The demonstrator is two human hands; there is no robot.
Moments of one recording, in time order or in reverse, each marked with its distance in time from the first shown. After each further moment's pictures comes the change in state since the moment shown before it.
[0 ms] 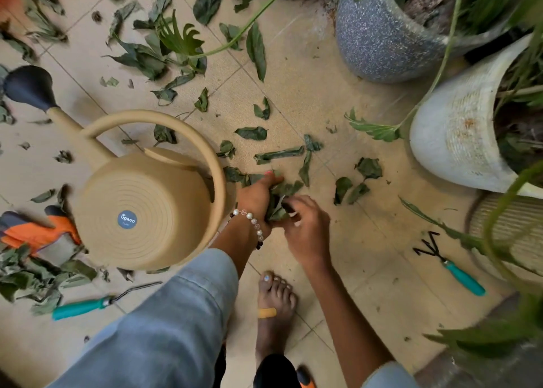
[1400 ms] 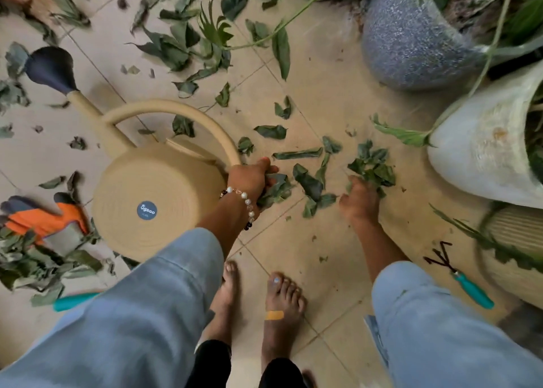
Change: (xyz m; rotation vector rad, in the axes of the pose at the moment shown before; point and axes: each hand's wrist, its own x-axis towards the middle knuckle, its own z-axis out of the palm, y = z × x) left_hand 0.004 0.043 -0.033 0.100 0.133 0.140; right_hand 0.085 0.080 -0.016 -0.468 -0.061 0.465
